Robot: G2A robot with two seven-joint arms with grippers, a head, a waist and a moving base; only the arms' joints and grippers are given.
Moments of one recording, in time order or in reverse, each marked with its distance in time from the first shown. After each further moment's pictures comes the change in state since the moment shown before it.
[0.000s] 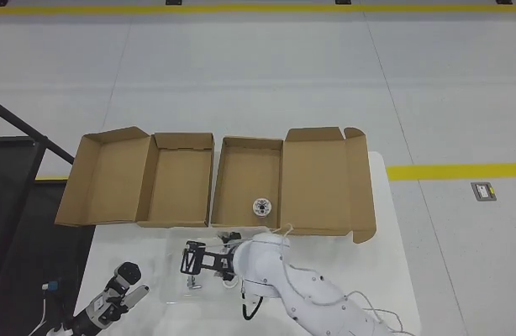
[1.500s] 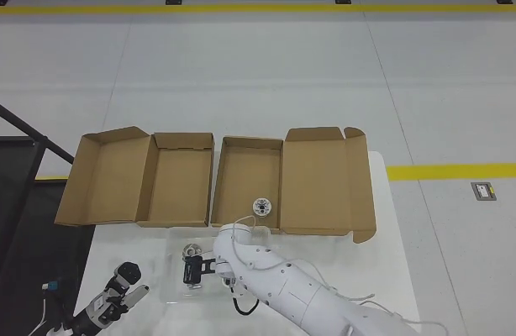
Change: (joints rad) left arm 0.000 0.000 0.000 0.000 0.000 0.000 0.000; right arm 0.268 -0.286 -0.235 0.746 0.216 -0.112 0.002
